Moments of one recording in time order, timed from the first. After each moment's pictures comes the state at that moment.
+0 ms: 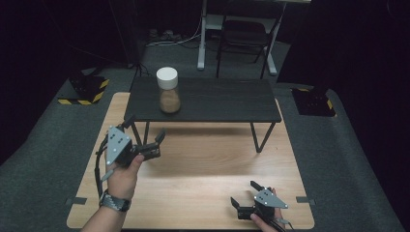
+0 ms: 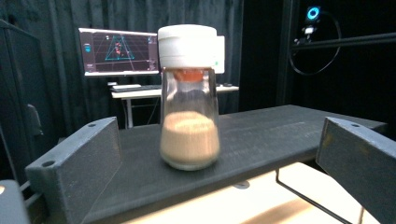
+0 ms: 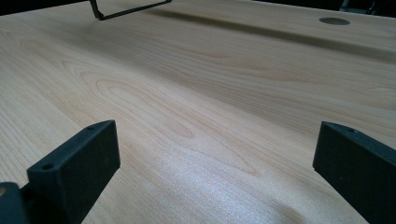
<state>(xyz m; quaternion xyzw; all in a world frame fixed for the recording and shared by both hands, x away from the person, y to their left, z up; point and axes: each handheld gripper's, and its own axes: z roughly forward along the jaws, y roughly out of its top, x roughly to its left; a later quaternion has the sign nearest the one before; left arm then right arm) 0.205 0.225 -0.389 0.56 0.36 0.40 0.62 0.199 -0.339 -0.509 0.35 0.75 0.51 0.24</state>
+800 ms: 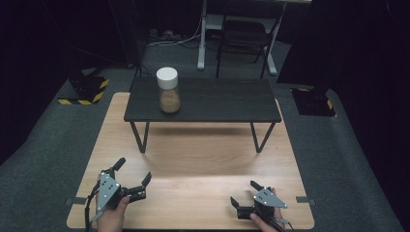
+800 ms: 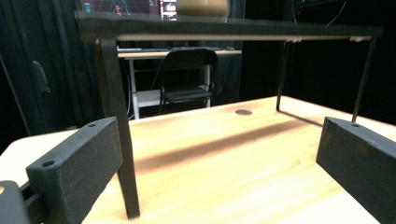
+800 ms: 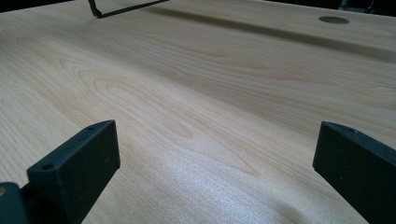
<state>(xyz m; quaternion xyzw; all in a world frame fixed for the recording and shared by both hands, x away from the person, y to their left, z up) 0.152 0.259 -0.495 0.60 0.39 0.38 0.59 0.200 -0.338 -0.508 0.35 0.75 0.51 0.24</state>
